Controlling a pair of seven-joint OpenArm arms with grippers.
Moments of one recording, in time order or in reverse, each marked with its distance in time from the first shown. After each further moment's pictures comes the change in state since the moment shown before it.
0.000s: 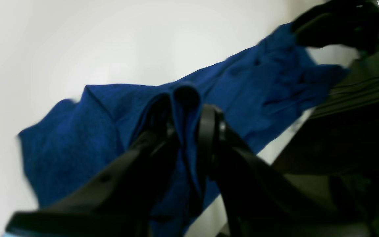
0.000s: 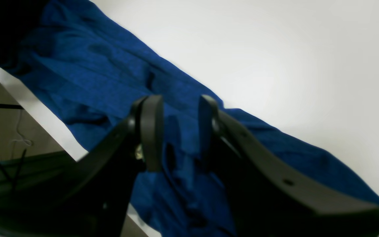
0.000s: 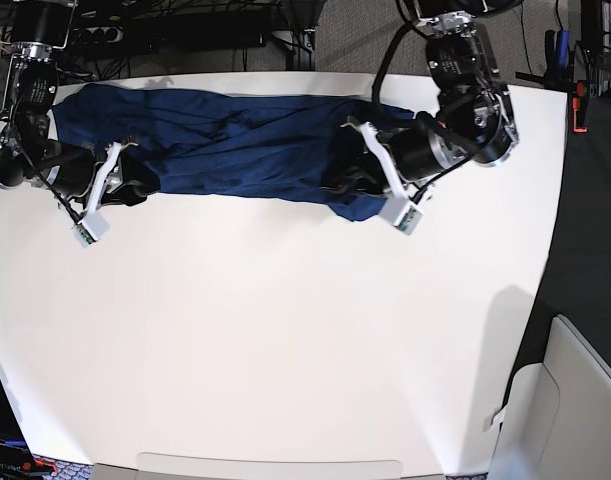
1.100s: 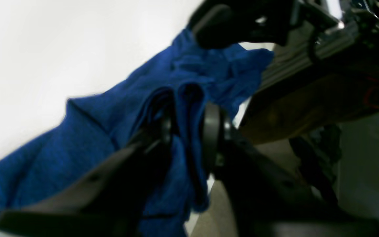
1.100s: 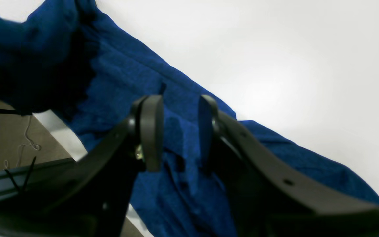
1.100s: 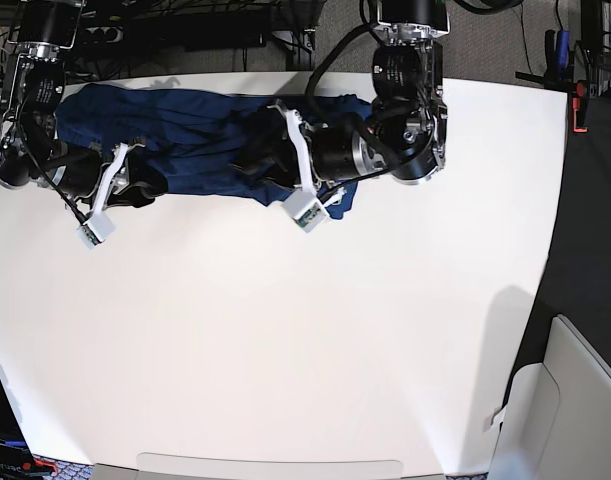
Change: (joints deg) left arm -3.0 3.6 16.7 -5.8 -0.1 0.0 -1.0; right arm 0.7 -1.7 0.1 0.0 0.0 0.0 0.0
